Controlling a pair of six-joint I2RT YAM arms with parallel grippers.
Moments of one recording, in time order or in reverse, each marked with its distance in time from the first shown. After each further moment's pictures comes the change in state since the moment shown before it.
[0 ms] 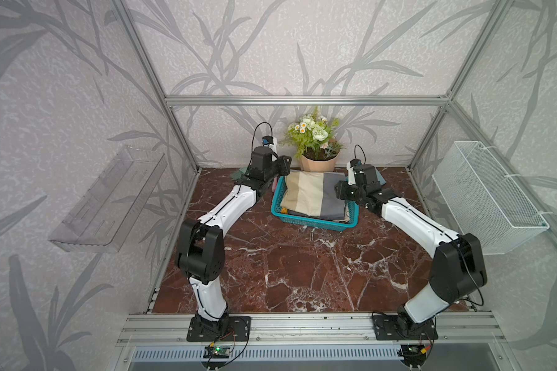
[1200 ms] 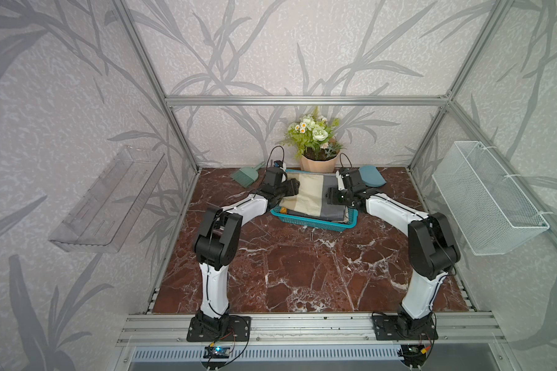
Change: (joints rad) left arm -0.013 0.124 -0.134 0.038 -0.047 0.032; right arm 0.006 0.153 0.024 0.031 -0.012 -0.045
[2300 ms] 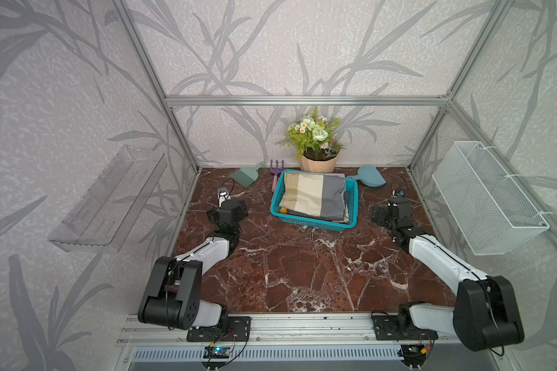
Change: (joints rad) left arm 0.241 -0.511 -0.792 0.357 -0.606 0.264; right arm -0.262 -0.489 -0.612 0.191 0.404 -0.130
